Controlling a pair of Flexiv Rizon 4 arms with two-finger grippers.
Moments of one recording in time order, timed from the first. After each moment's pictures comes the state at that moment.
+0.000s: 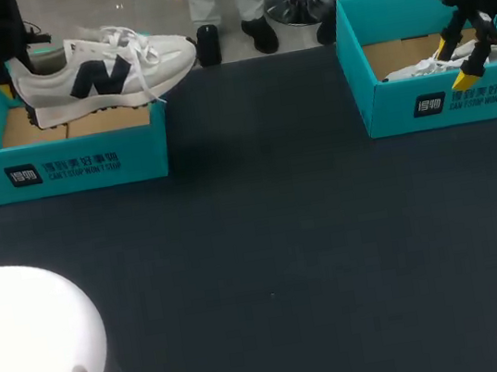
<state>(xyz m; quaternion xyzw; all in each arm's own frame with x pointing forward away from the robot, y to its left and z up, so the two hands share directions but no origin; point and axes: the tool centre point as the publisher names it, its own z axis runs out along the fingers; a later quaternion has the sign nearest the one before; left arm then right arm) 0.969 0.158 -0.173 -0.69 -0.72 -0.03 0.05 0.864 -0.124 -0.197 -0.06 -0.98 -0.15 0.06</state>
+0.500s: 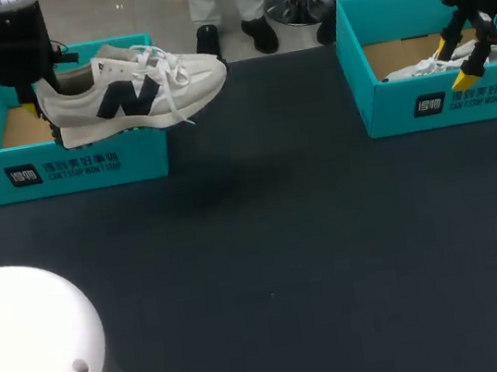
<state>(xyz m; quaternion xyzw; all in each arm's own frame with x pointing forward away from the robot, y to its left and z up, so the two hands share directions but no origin) 0.920 0.116 -0.178 -0.70 -0.71 -0.03 0.05 0.864 -0.124 -0.197 -0.06 -0.98 -0.15 0.06</state>
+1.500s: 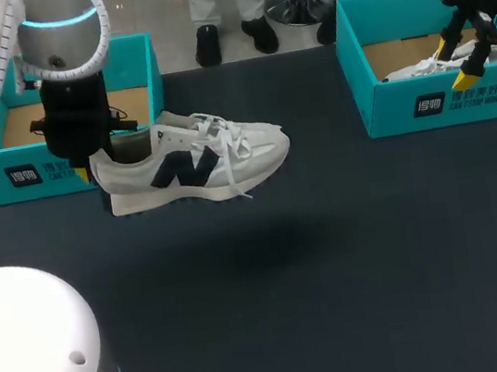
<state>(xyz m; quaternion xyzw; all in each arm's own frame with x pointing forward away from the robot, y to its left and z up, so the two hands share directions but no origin) 0.797 0.040 -0.212 -0.73 -0.68 -0.03 0.07 0.864 -0.123 -0.197 -0.06 -0.98 -0.15 0.06</state>
